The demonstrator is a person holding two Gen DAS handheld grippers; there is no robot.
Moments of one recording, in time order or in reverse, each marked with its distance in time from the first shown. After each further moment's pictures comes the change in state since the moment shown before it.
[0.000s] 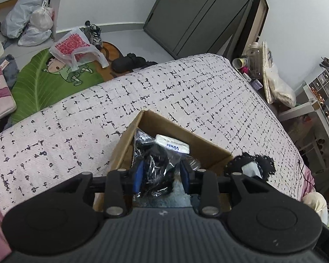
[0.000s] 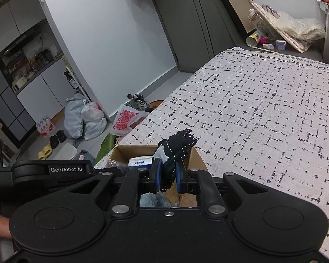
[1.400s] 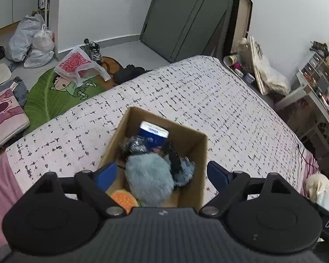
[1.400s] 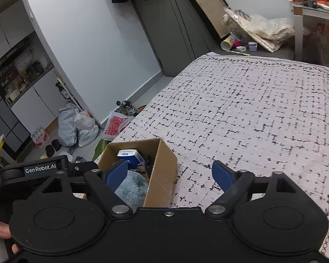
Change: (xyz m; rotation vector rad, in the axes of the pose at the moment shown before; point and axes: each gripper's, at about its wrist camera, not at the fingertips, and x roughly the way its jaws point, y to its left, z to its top) left arm -0.068 -0.051 -0.034 0.112 -0.045 0.072; right arm -0.090 -0.038 -0.005 0.075 -0.020 -0.052
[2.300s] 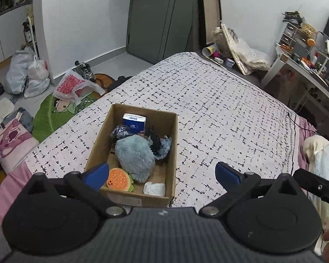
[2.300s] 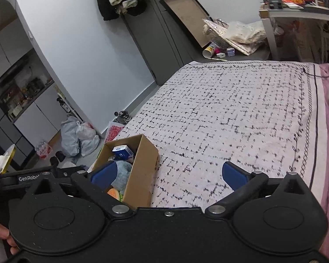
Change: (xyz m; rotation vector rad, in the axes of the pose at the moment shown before) left arm -0.068 -0.058 -0.051 0.207 -0.039 0.041; right arm -0.093 -0.052 -0.031 0.070 -0.053 0.005
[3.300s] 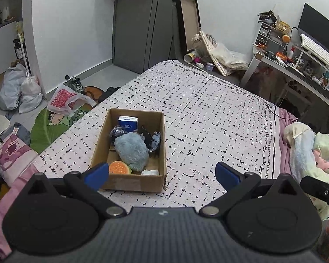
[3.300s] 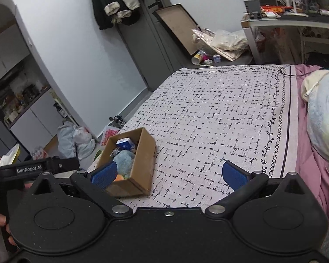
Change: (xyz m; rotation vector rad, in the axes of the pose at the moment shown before) left arm -0.069 0.001 -0.028 0.082 -0.053 -0.058; right arm -0.086 0.021 -0.034 0.006 -0.043 -0.056
